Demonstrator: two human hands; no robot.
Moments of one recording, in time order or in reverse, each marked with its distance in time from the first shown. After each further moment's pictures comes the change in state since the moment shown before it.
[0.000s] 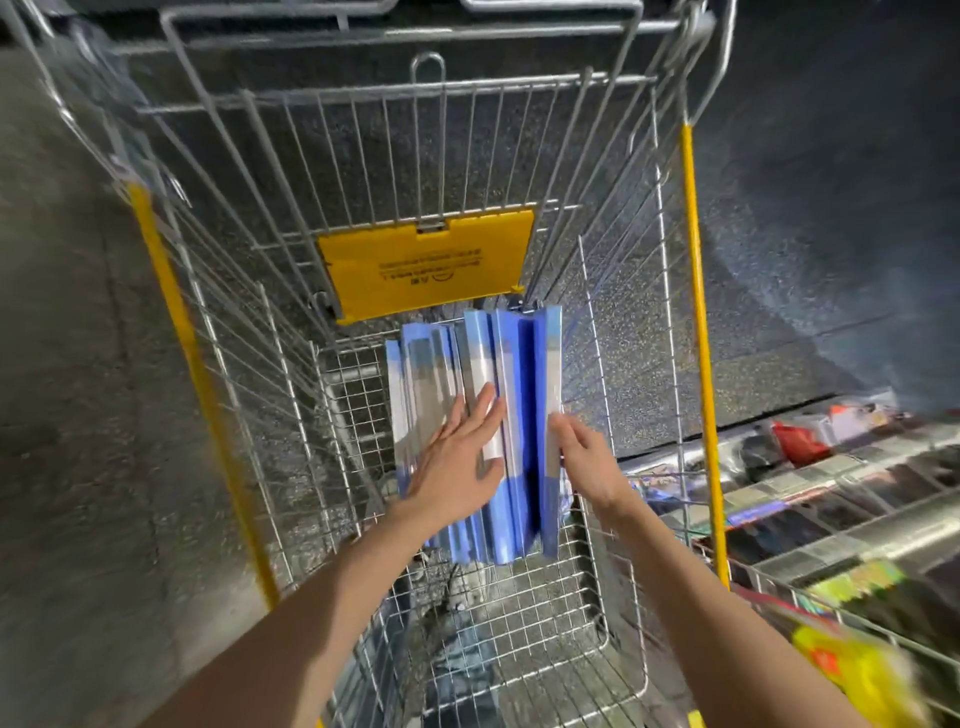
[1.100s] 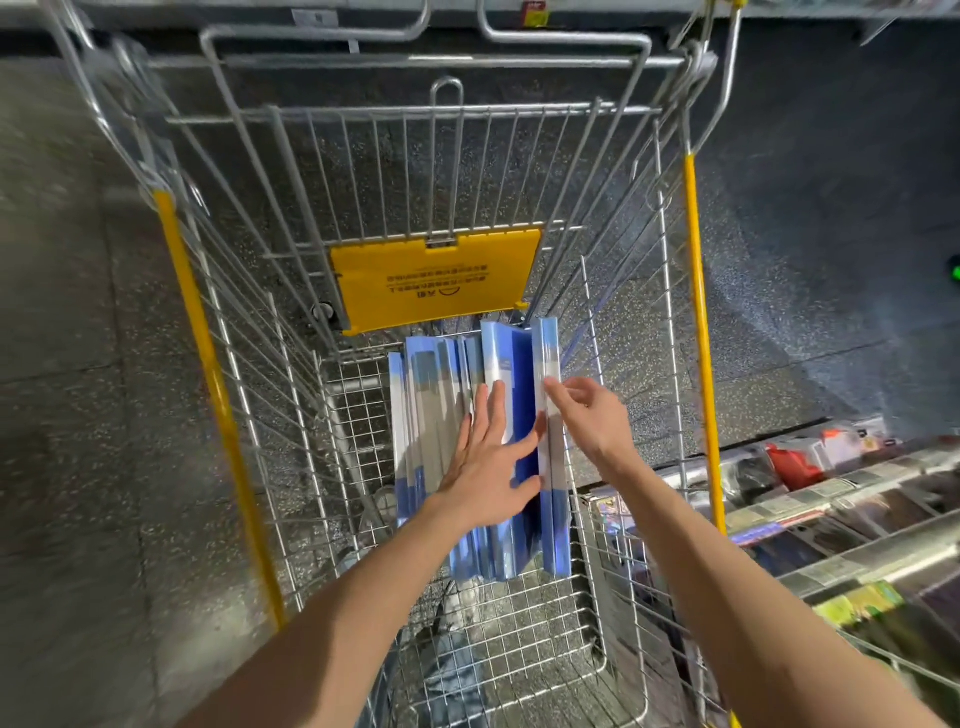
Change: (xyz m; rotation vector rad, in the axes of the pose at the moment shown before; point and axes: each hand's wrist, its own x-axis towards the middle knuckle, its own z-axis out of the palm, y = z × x) left_hand 0.018 0.025 0.004 0.168 -0.078 0.101; right_hand 0.040 -0.037 -0.014 -0.155 0.212 -0.106
